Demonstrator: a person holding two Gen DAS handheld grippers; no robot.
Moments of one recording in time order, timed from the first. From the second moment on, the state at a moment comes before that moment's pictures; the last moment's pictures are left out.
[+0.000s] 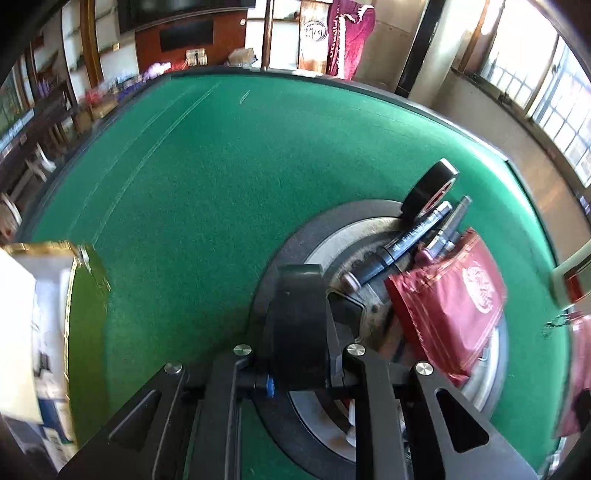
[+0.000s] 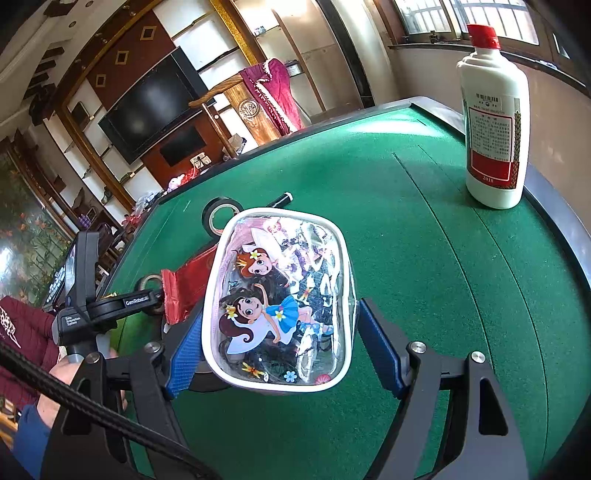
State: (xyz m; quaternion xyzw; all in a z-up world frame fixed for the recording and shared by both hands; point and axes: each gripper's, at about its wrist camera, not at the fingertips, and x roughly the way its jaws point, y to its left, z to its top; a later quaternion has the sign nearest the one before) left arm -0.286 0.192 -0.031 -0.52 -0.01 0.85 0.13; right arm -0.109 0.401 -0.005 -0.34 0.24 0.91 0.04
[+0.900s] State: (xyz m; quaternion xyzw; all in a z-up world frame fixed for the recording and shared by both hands) left arm -0.096 0.145 -0.003 -0.40 -0.02 0.89 0.20; right arm -0.106 0.320 -0.011 -0.36 0.15 0.92 -0.05
